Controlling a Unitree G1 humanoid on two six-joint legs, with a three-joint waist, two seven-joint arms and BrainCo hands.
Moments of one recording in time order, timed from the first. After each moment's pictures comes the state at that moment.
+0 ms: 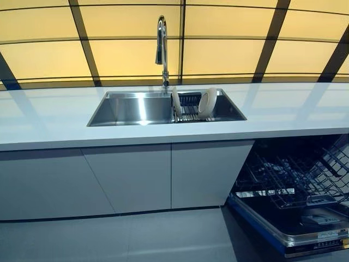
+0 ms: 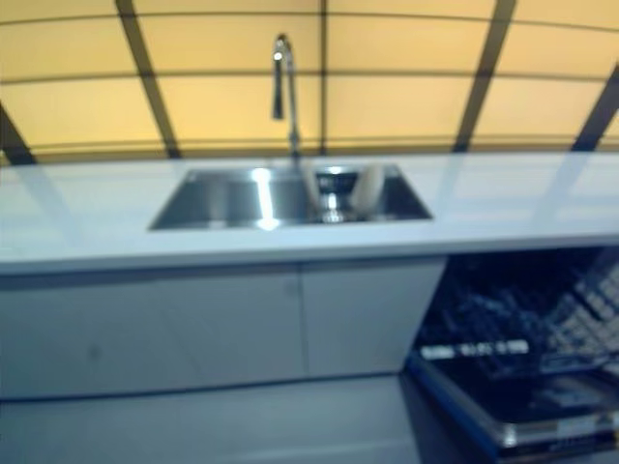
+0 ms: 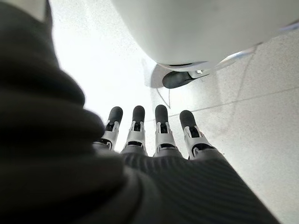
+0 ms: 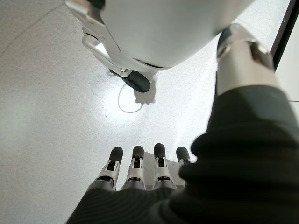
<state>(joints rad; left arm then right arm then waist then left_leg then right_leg) -0.01 0.22 -0.30 1.28 -0.13 0.12 -0.10 -0.04 -0.25 0.37 1.25 -0.03 0.10 0.05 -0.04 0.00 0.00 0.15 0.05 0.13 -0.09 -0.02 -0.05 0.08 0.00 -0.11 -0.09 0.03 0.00</state>
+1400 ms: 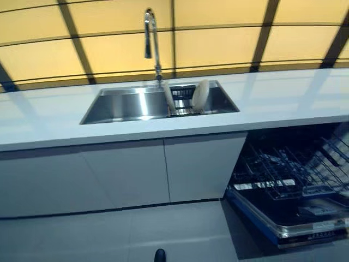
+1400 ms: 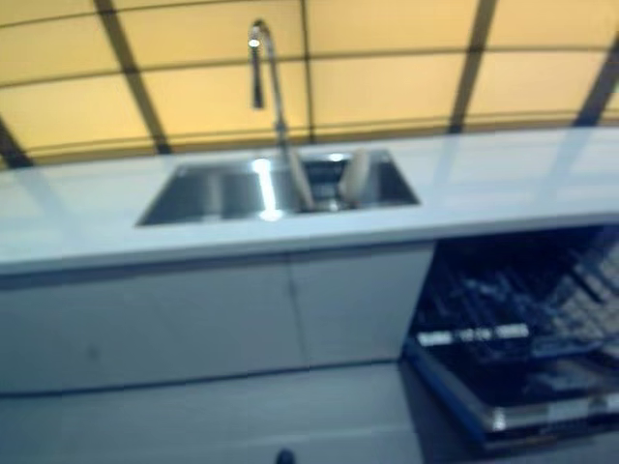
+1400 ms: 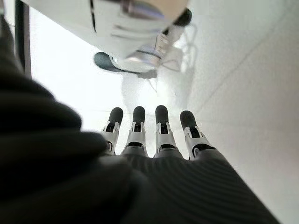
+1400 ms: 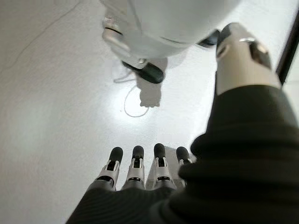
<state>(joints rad) -0.04 0.20 -0.14 1.40 -0.33 0.17 -0.06 -0.10 -0.27 0.35 1.34 -0.01 0.11 0.05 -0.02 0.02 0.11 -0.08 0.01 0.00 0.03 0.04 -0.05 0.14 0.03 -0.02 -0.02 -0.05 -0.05</state>
